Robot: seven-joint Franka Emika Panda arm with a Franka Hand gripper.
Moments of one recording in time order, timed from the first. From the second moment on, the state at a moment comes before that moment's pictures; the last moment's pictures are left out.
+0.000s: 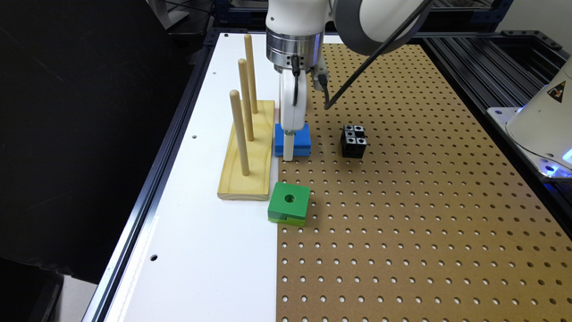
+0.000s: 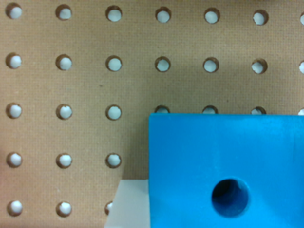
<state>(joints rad) -0.03 0.43 0.07 -2.23 0.01 2.69 0.79</state>
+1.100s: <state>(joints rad) -0.04 0.25 0.07 -2.24 0.01 2.52 0.79</state>
